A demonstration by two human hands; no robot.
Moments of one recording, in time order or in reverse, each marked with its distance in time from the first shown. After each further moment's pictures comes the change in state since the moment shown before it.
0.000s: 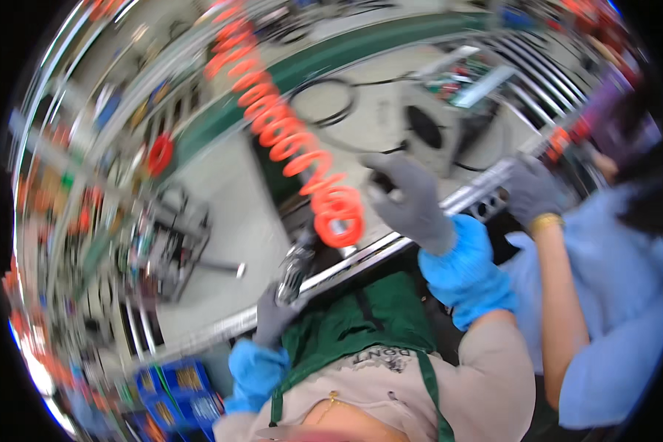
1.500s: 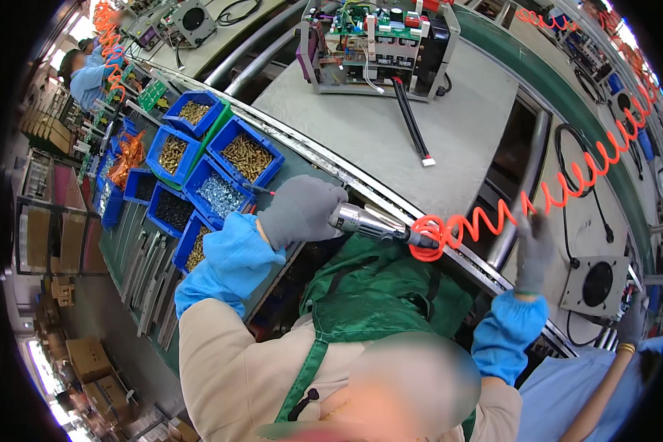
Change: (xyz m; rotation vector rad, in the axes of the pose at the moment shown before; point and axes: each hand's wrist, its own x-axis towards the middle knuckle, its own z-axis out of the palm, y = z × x) left_hand -0.137 -0.116 -0.134 0.363 0.002 -0.083; right_hand -0.040 -0.048 0.160 0.178 -0.507 0.484
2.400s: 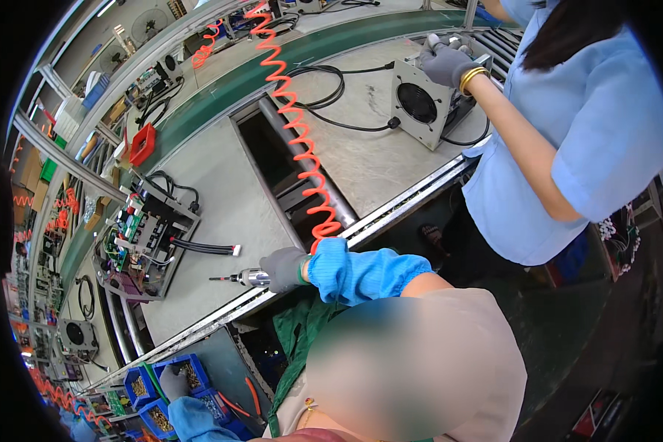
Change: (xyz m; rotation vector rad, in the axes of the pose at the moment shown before) left_hand -0.015 -0.187 0.001 0.079 0.092 -0.545; right_hand -0.039 -0.011 0.104 -0.405 -0.792 -0.010
